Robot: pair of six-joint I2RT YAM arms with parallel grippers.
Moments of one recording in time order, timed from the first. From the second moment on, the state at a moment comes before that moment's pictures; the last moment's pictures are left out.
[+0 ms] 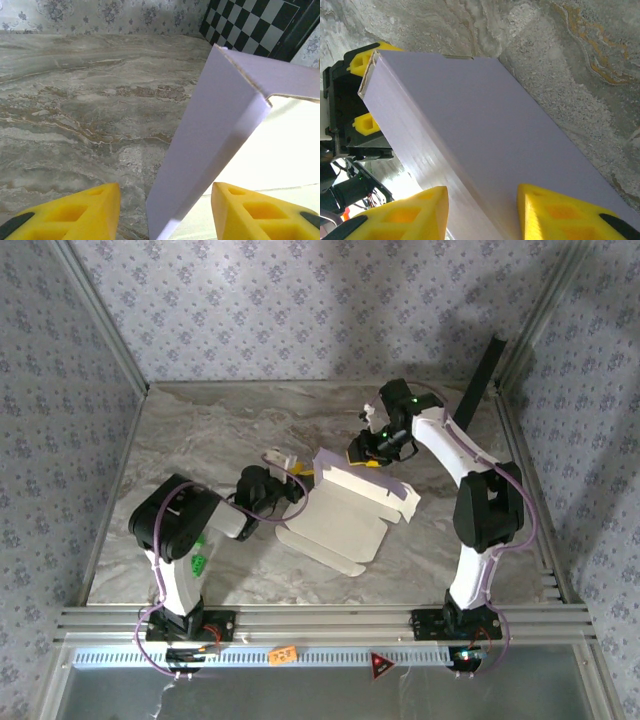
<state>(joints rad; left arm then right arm) -0.55 1.85 0.58 1.06 0.25 -0.26 0.34 1.86 1.63 -1.05 -0.56 0.18</state>
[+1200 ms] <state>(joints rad) -0.56 2.03 0.78 1.23 0.32 -0.31 0.35 1.85 1.66 -1.06 -0.57 0.22</state>
